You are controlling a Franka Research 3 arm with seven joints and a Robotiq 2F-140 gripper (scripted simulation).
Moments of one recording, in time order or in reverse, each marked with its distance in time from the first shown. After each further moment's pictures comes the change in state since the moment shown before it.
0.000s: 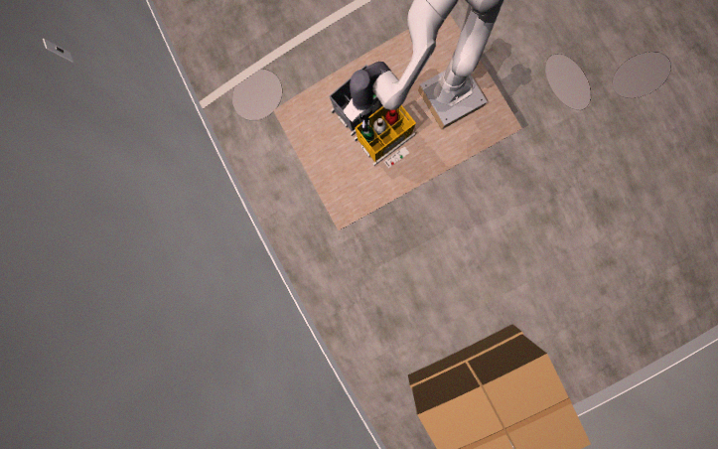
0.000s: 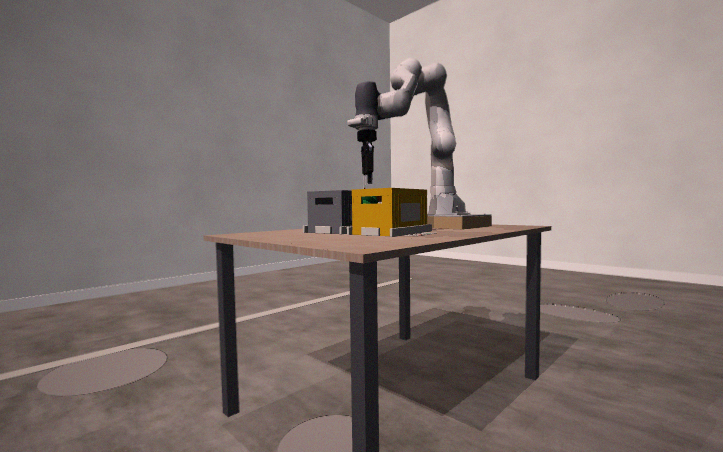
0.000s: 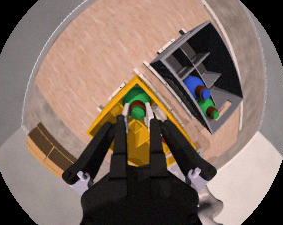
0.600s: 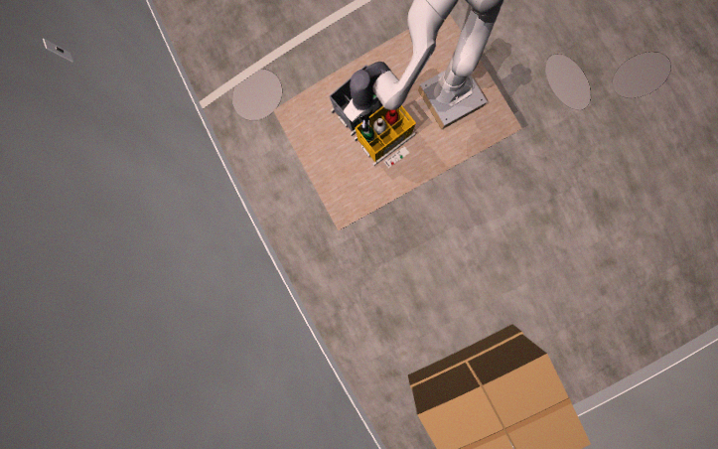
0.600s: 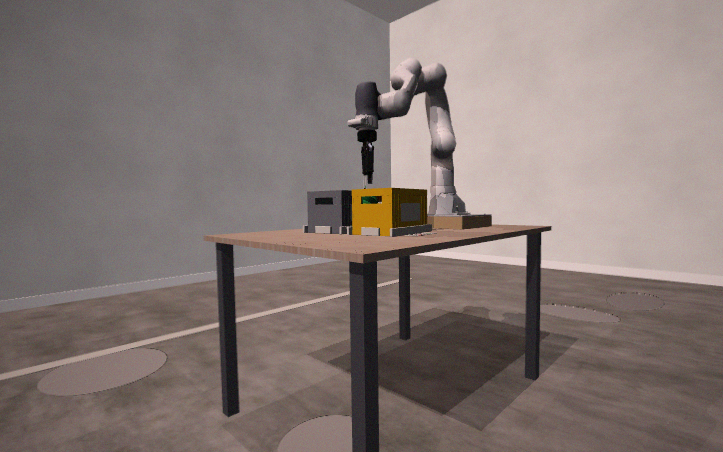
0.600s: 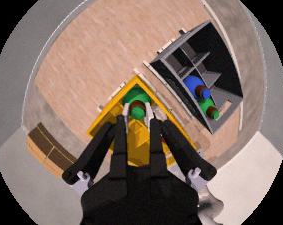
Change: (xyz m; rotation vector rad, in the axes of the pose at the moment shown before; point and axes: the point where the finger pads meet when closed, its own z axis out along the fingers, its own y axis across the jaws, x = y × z) arm -0.001 0.000 0.001 0.000 0.000 0.001
